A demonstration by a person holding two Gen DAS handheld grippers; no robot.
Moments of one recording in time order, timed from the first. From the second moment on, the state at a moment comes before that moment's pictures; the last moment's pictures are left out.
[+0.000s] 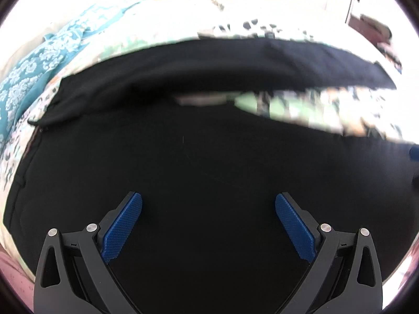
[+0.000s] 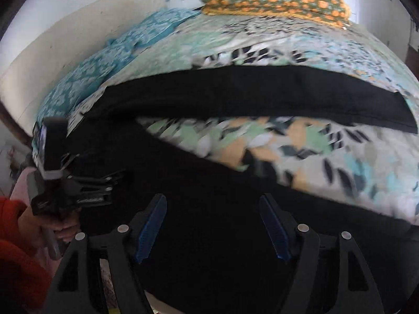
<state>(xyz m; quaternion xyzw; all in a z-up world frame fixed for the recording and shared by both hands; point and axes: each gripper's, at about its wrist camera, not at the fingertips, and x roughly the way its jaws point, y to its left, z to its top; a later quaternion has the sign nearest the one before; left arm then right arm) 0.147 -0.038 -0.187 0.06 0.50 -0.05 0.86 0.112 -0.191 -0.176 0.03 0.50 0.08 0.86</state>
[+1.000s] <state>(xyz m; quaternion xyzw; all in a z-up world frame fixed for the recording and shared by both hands) 0.143 -0.015 -0.194 0.07 0.51 -0.04 0.86 0.091 -0.161 -0.227 -0.04 0.49 0.08 0.86</state>
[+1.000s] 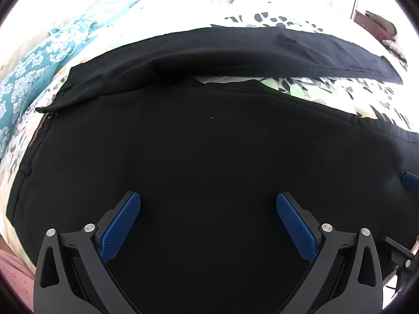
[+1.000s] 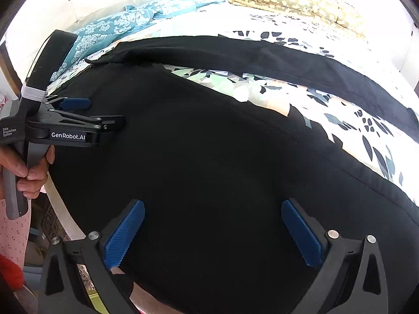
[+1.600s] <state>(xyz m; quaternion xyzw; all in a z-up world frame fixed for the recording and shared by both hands) 0.145 -0.014 -0.193 0.07 0.52 -0.04 0.85 0.086 -0.186 -0.209 0.01 0.52 0.04 0.85</state>
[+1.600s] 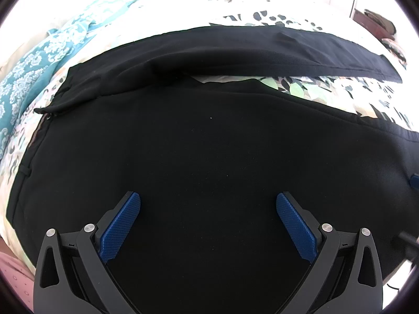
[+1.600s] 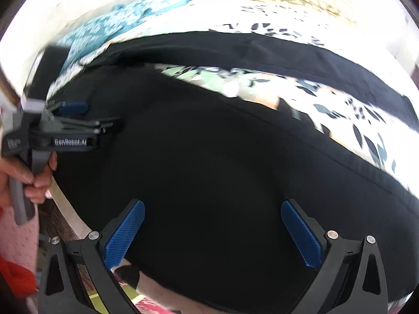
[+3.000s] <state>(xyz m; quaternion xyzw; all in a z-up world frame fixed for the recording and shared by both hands) 0.155 0.129 -0.156 -0.10 0.48 0.17 0.86 0.047 -0.381 -0.149 0.18 0.38 -0.27 0.86</state>
